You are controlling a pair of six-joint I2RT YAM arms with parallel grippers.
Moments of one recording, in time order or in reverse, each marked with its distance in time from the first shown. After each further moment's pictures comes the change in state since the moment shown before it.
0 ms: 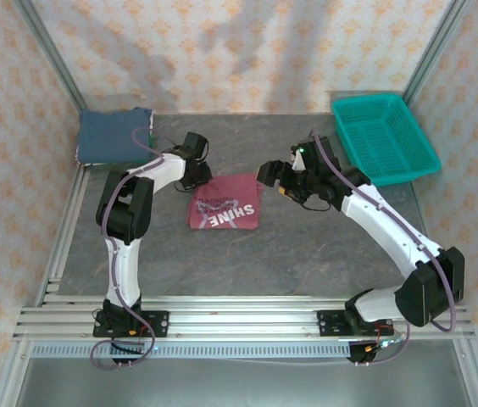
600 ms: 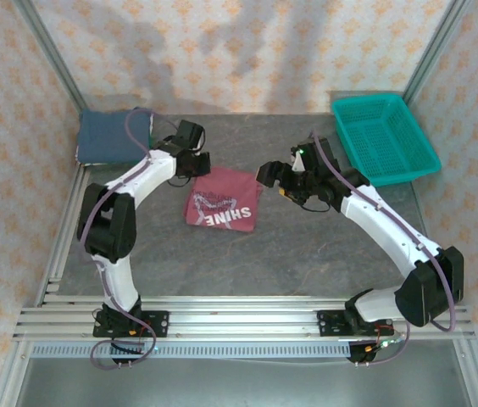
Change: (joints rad) left arm -0.015 -0.280 0.013 -0.113 -0.006 0.262; right arm 0.000 0.000 -0.019 0.025 0.002 0.021
